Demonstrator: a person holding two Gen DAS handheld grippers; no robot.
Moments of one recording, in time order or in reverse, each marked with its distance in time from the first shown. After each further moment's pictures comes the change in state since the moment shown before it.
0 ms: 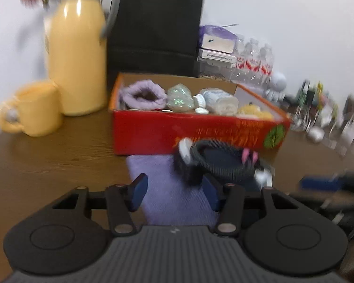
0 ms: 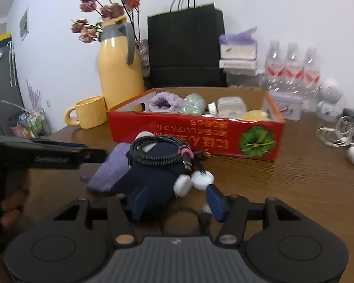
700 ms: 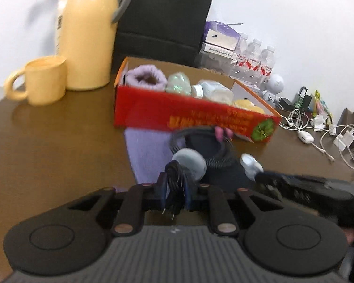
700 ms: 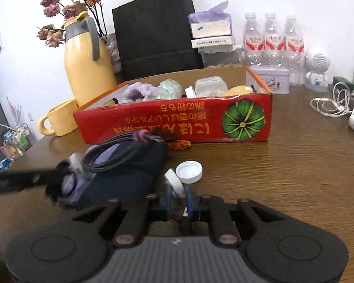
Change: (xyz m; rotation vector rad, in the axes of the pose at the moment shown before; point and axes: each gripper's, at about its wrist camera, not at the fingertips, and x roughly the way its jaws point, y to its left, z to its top) left arm -0.042 -0.009 -0.035 -0.080 0.026 0.014; right arm 0.030 -0.021 -0.011 0.123 0.015 -0.062
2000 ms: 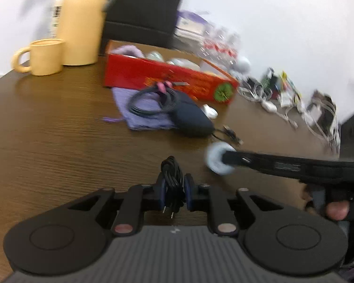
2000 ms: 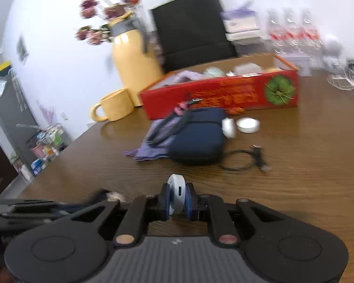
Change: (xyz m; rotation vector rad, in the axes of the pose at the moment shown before) left arm -0.077 0.003 -0.071 0.034 0.030 -0.124; right arm -0.072 0.041 -0.051 0.099 0.045 0.189
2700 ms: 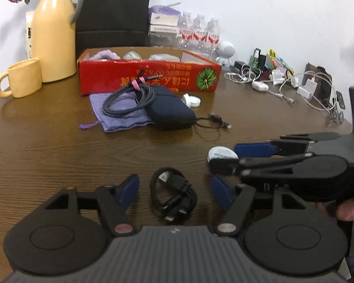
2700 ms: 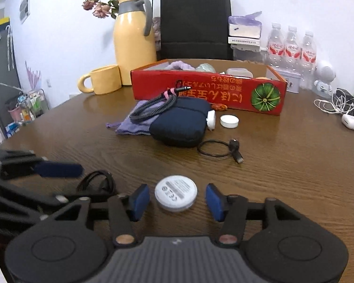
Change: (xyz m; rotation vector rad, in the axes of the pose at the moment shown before) left arm 0.026 -0.042 -0.013 0.194 0.025 0.024; right arm -0.004 0.019 -0.020 -0.238 0.020 -0.179
